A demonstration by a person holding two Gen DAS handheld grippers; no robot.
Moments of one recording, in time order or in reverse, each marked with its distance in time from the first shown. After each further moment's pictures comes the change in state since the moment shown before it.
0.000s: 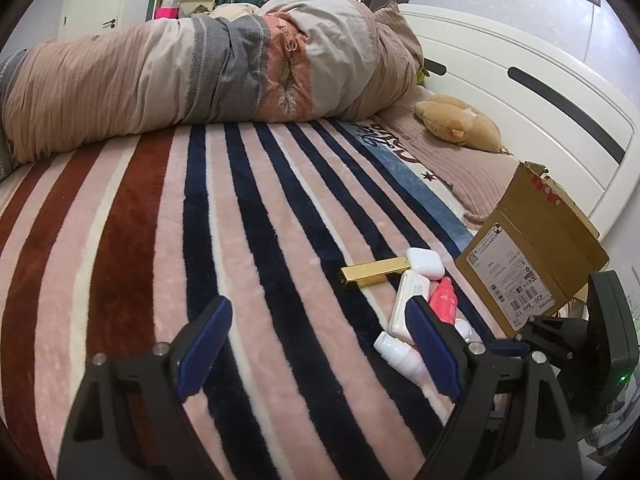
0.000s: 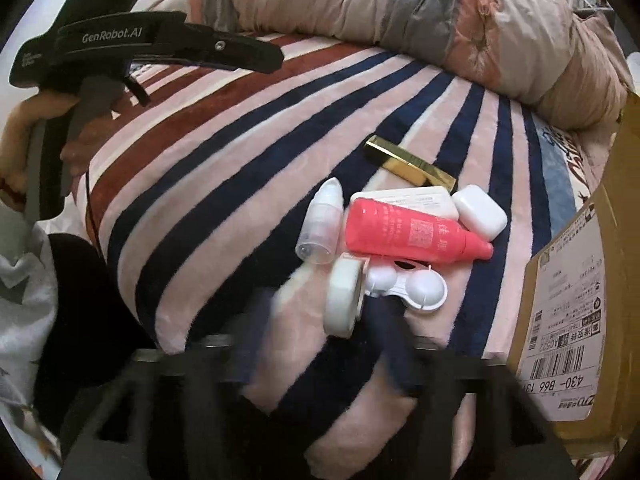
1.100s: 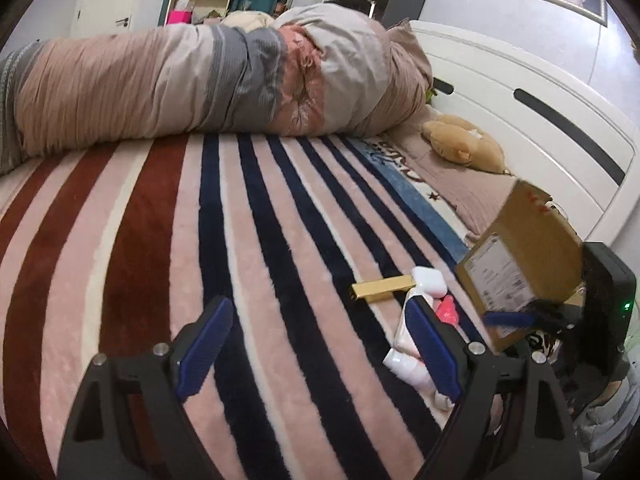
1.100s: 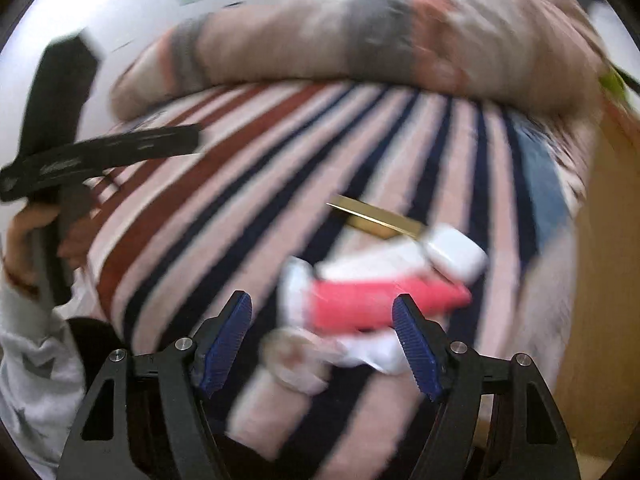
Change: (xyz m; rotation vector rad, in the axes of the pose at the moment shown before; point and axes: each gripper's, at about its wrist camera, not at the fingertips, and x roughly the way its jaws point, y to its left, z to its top) left arm -0.011 0.015 0.005 -0.043 -0.039 0.006; right arm -0.011 -0.040 0.033 0.208 -0.105 0.030
